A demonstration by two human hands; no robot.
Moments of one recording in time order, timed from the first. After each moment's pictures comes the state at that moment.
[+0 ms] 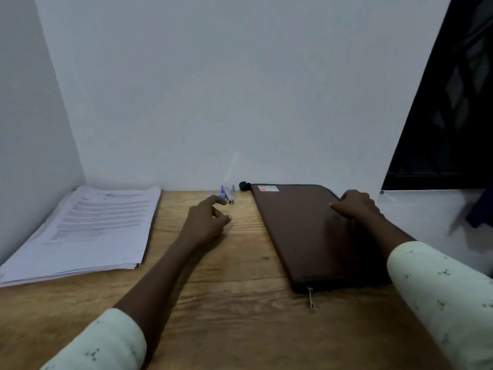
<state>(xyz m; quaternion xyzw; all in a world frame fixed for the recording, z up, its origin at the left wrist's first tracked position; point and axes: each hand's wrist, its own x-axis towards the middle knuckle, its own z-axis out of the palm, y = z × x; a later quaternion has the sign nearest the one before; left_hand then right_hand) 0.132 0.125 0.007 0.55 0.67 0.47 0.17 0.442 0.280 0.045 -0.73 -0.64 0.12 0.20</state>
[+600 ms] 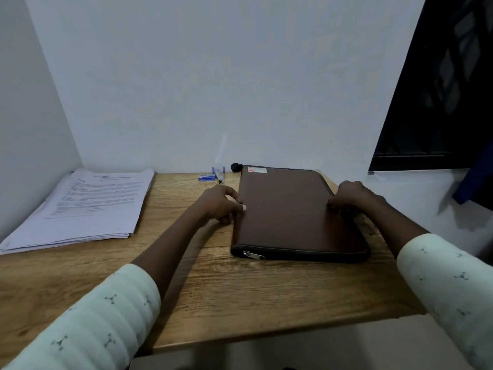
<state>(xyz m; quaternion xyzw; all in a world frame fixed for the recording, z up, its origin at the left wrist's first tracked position) 0.192 0.124 0.022 0.54 0.69 0.35 0.33 0.482 0.238 0.047 -0.71 -0.69 0.11 0.04</state>
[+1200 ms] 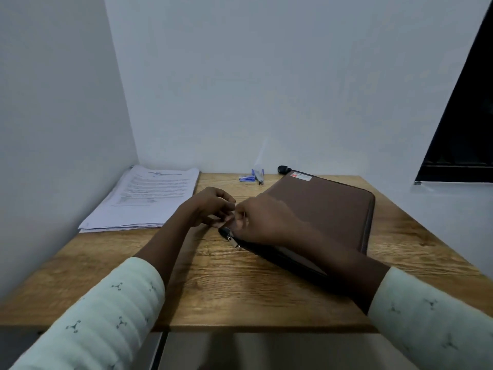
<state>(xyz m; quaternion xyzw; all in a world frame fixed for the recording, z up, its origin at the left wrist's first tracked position) 0.106 0.063 0.027 0.45 0.71 0.39 0.38 0.285 0.070 0.047 -0.29 -0.95 0.06 0.09</state>
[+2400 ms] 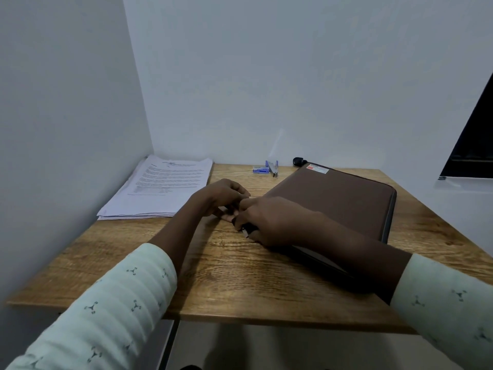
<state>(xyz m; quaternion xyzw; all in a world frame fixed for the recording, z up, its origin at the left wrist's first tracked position) 0.105 0.061 0.031 0.47 0.74 0.33 0.37 0.274 0.074 0.043 -0.09 -0.99 -0.06 -0.01</state>
